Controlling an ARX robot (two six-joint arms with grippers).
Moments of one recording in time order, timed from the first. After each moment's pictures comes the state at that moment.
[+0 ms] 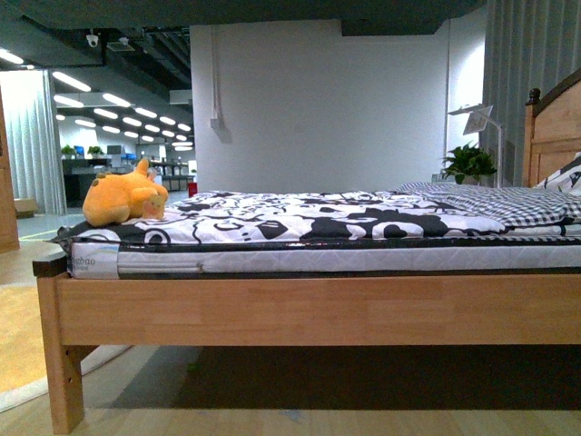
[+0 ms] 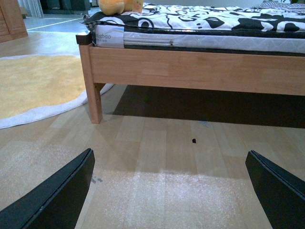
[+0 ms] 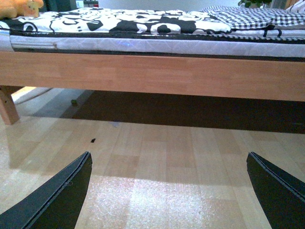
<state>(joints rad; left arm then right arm) 0.00 0.00 0.01 -0.01 0.00 -0.01 0.00 0.00 0.01 0.00 0.00 -0.01</state>
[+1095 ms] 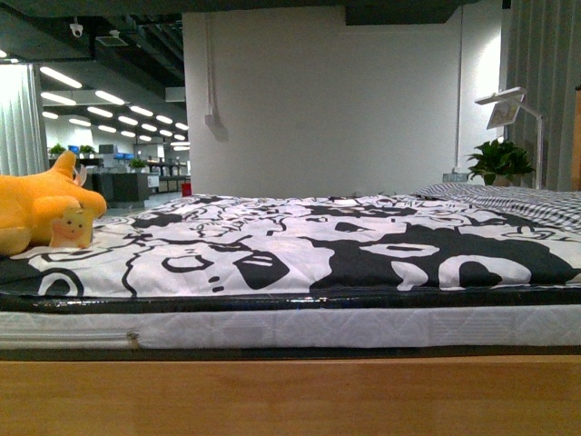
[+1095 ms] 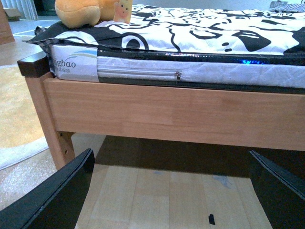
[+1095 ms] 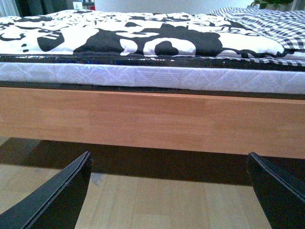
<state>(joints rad) 0.00 0.00 0.01 -0.01 0.00 -0.01 0.00 0.00 0.01 0.00 0.00 -0.01</state>
